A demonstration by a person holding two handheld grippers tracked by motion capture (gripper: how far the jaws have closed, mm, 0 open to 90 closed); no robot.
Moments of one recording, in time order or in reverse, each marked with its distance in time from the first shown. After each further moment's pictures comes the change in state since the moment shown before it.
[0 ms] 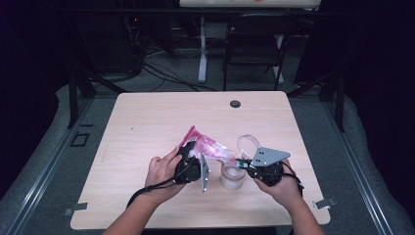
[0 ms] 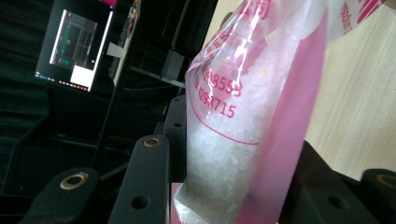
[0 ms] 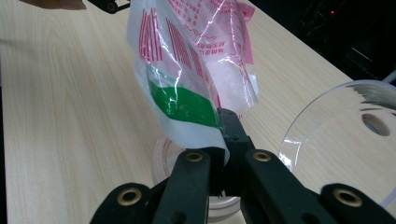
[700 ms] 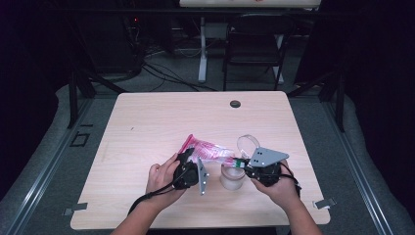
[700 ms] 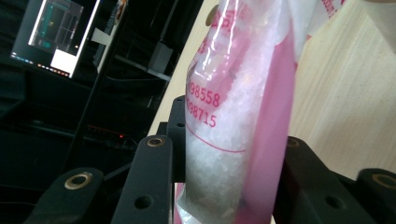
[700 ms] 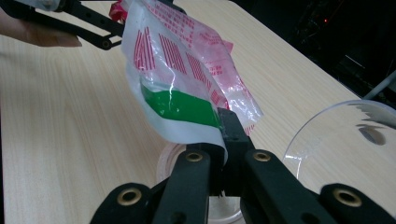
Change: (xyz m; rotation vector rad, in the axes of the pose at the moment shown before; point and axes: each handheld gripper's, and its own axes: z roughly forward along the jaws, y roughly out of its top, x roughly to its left) left arm -0.017 -0.010 0.000 0.013 -0.044 -0.088; right arm 0.005 0.006 0.001 -0.030 -0.019 0.000
